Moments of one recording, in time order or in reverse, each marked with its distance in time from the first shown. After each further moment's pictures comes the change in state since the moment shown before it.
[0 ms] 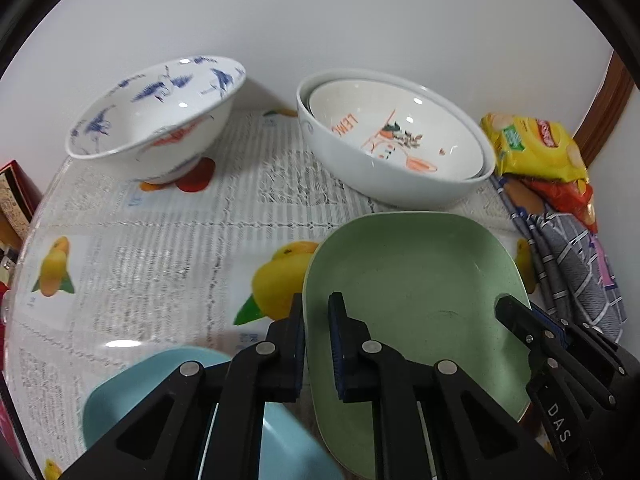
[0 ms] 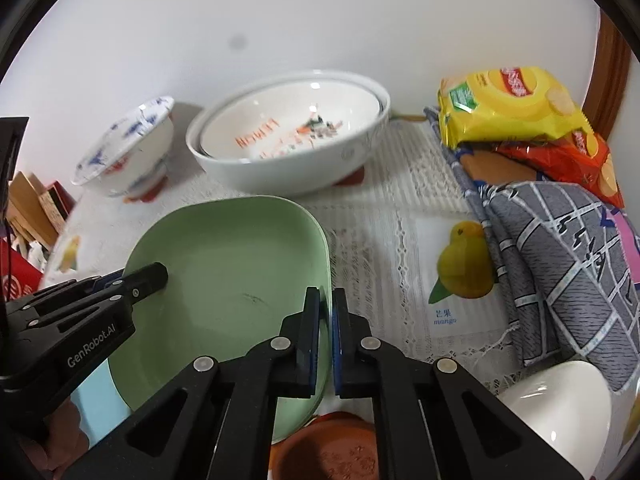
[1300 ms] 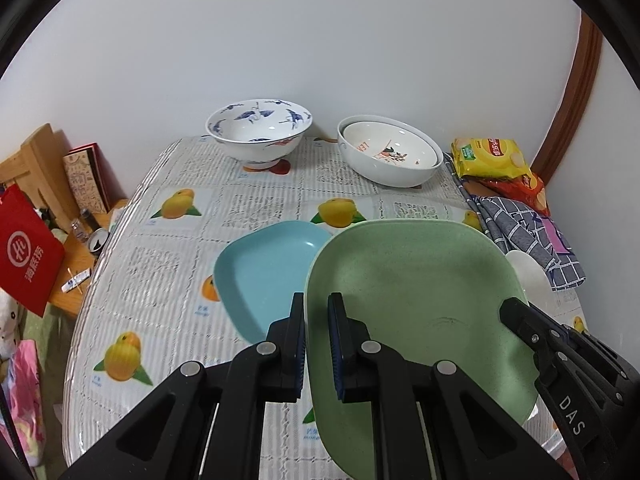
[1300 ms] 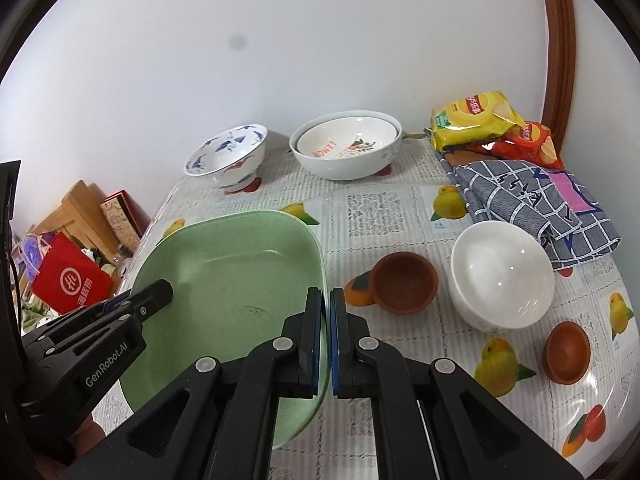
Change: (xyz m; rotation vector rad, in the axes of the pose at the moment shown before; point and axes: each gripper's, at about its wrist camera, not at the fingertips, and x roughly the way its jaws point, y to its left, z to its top) left arm -0.178 0.025 -0.111 -0.044 -0.127 0.060; right arm -0.172 0.051 -0.088 0.049 -0.090 0.089
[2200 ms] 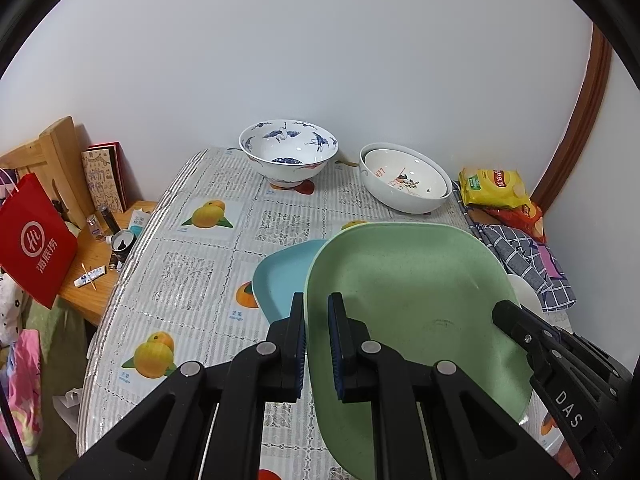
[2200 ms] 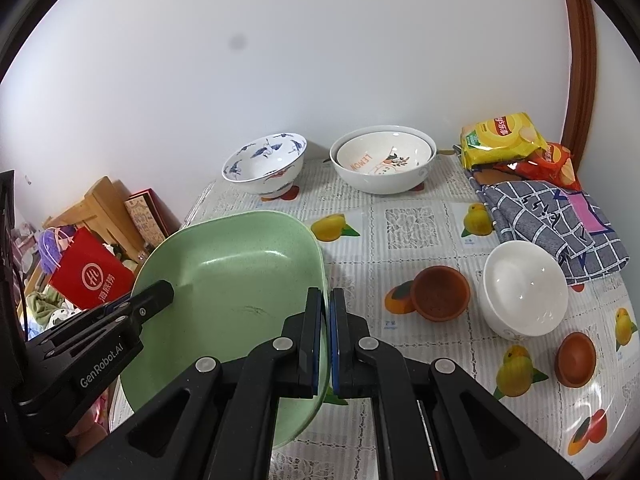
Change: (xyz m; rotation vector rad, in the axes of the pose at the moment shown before) left arm -0.037 0.031 0.007 -0.062 -0.049 0.001; right arm -0.021 0.037 0.009 -0.041 -0.013 0.056
